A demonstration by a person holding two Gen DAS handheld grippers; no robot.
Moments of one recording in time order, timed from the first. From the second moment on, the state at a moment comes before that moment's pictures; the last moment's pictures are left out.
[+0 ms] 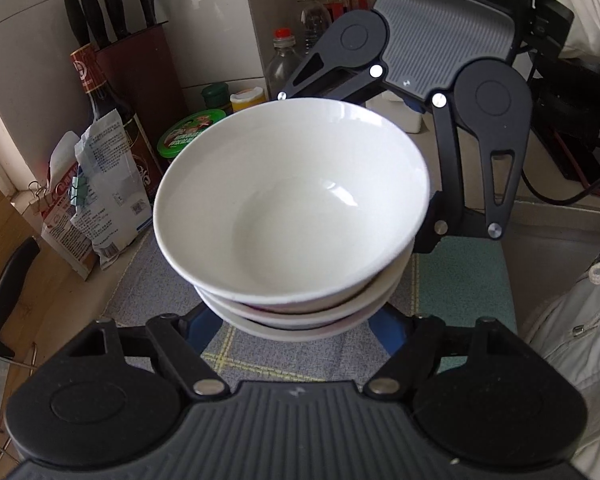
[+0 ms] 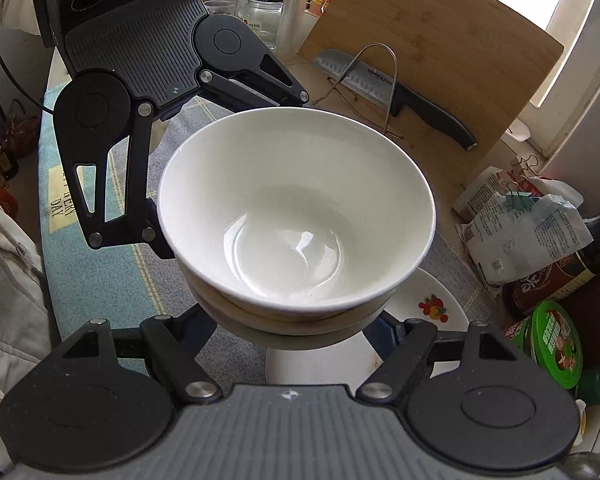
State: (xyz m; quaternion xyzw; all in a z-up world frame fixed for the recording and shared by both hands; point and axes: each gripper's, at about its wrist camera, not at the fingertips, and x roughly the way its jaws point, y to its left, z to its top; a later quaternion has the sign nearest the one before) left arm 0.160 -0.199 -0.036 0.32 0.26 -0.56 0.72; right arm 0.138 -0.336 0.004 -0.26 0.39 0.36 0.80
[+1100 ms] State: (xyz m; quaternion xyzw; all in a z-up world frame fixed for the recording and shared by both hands) left arm 0.217 -0.283 -0.067 0.33 0.29 -0.55 0.71; right arm 0.182 -0.406 -0.042 -0.25 0.42 0.32 0.81
